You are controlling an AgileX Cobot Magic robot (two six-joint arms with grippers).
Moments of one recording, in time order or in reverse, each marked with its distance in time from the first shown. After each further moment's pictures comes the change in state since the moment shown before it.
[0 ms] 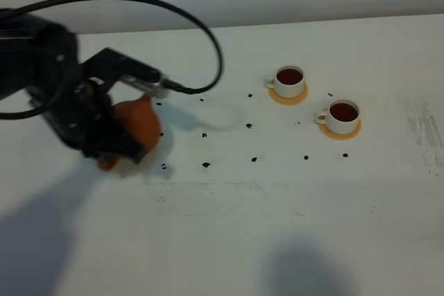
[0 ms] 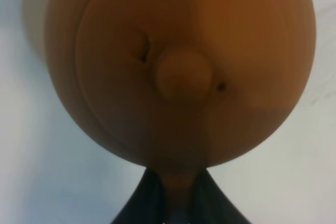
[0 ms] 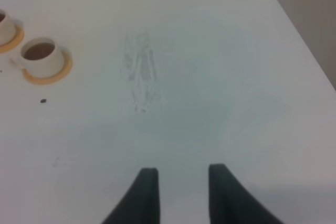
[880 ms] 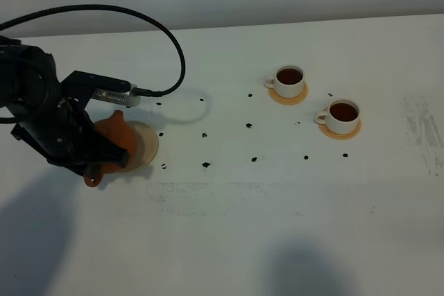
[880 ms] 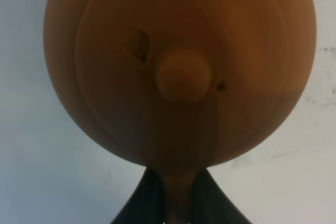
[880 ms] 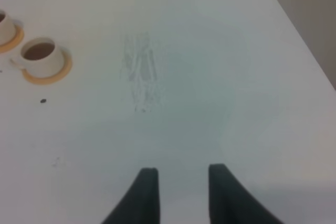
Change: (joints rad) left arm 0.123 0.101 0.064 -0.058 -0.124 -0.034; right arm 0.000 0.000 0.000 0.000 0.000 0.001
